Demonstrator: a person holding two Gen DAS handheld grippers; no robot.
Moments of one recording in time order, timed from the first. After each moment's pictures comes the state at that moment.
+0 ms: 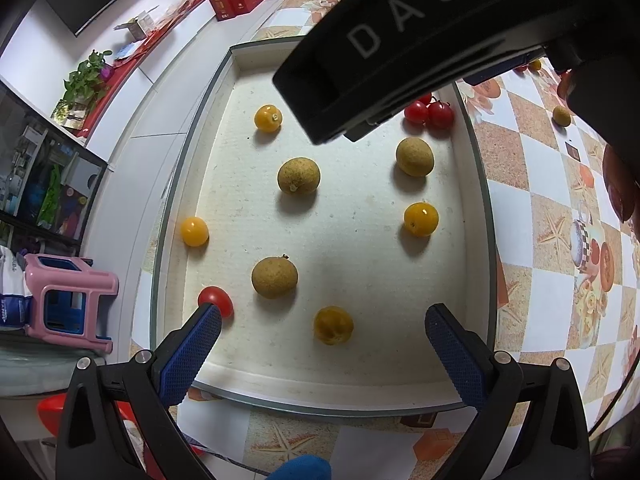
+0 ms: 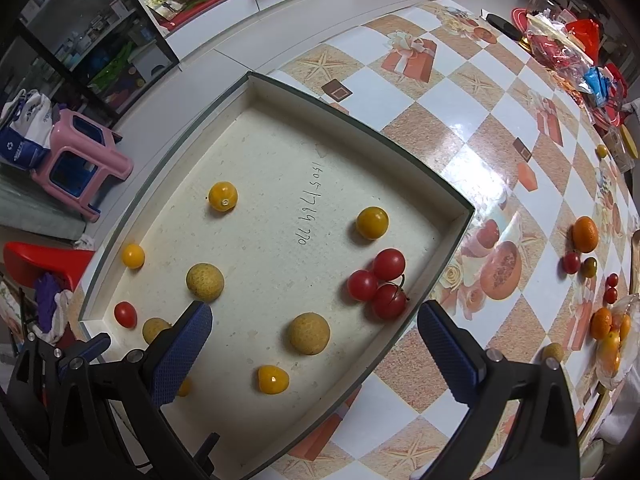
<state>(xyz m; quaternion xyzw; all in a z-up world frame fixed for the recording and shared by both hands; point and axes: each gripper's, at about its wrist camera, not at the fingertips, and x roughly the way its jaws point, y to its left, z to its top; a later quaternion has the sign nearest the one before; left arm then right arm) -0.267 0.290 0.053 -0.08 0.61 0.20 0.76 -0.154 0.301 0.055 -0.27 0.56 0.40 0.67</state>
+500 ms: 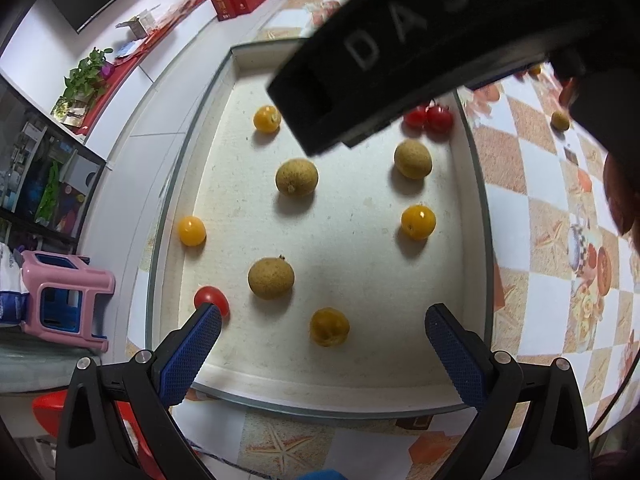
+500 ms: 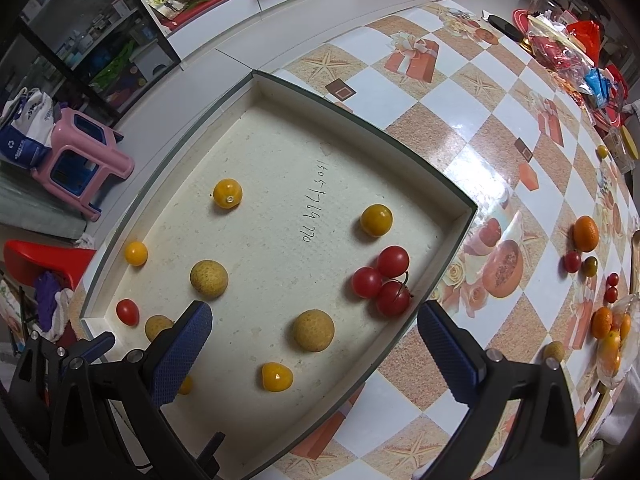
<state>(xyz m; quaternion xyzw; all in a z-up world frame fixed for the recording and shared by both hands) -0.269 0.292 0.054 -0.09 0.60 0.20 0.77 -0.161 0.301 0.055 -0.27 0.56 0.40 0.67</state>
